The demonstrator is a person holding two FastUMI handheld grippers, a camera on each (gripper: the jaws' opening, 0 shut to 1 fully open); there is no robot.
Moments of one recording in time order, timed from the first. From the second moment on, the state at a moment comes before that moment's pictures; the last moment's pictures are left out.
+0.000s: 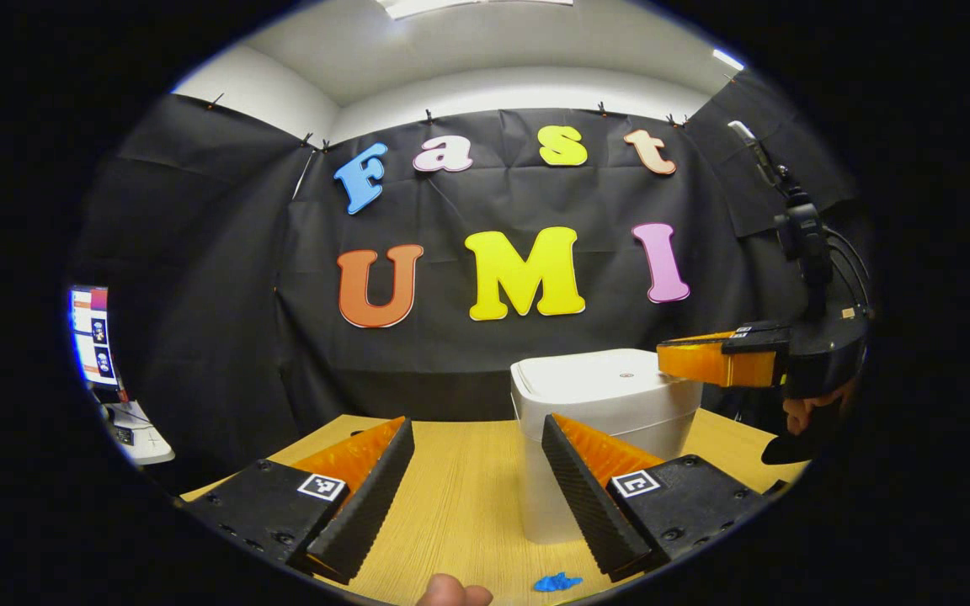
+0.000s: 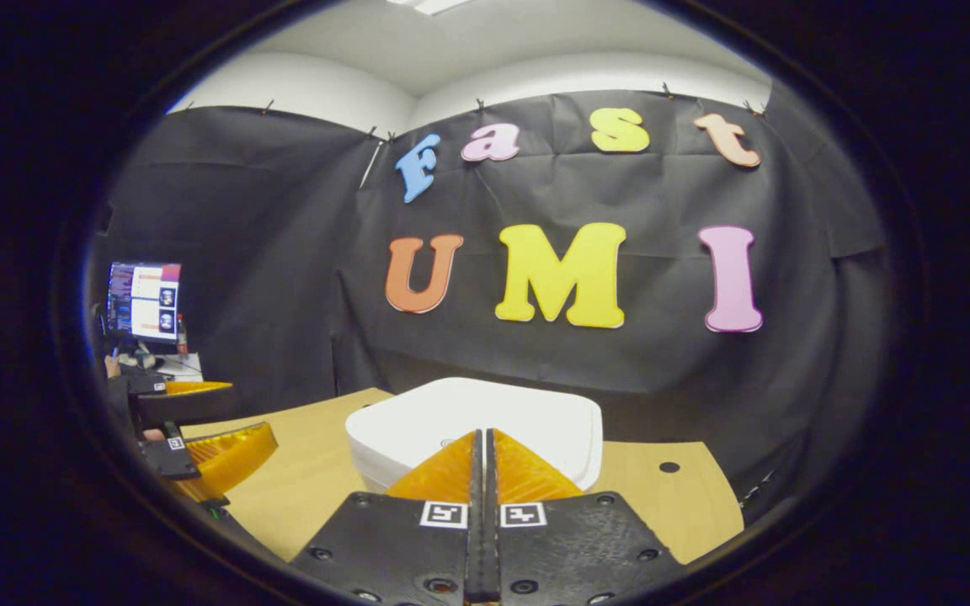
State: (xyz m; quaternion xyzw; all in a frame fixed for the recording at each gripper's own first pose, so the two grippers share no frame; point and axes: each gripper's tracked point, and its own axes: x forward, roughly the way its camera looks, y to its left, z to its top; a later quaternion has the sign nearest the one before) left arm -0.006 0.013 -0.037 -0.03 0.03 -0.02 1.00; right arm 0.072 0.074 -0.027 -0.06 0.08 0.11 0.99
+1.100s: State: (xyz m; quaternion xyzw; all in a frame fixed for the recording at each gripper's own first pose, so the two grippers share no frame) left arm 0.002 0.012 -0.052 -0.06 0.03 -0.04 1.00; right arm 0.075 0.051 0.029 -0.09 -0.01 0.06 0.99
